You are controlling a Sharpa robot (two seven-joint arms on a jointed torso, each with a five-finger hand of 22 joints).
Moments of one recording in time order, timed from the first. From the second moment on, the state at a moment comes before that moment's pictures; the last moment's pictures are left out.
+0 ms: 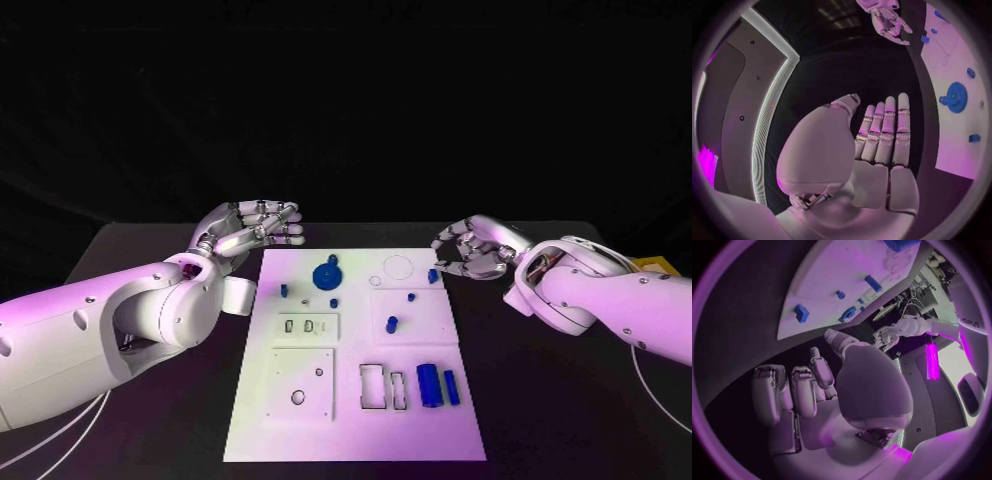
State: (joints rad) left arm 1.22 -0.92 -0.03 1.64 -0.01 -0.38 0.43; left_hand 1.49 -0.18 0.34 0.26 0.25 0.88 0.23 0.26 0.16 1.05 0.17 0.08 0.07 1.01 0.12 0.30 0.24 0.17 0.91 0.22 0.46 0.20; right arm 1.27 -0.96 -0.14 1.48 -1.14 -0.40 0.07; right_hand 1.31 -0.21 0.44 0.11 0.21 0.83 0.17 0.22 0.41 1.30 0.09 1.32 1.23 1.47 0.02 1.54 1.31 0.03 1.47 0.13 1.49 1.31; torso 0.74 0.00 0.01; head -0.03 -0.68
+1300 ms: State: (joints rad) left arm 1.22 -0.91 -0.03 1.62 -0.01 -0.37 0.43; left_hand 1.49 -0.18 0.34 0.26 0.25 0.88 0.23 0.26 0.16 1.05 0.17 0.08 0.07 1.01 0.12 0.30 0.24 0.17 0.91 0.22 0.46 0.20; right arm 1.20 -0.88 -0.14 1.33 -1.13 -0.36 0.12; right_hand 1.34 -0.18 0.46 0.09 0.21 0.89 0.17 0.23 0.42 1.30 0.08 1.32 1.24 1.47 0.02 1.54 1.31 0.03 1.47 0.13 1.49 1.31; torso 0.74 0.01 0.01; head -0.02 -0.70
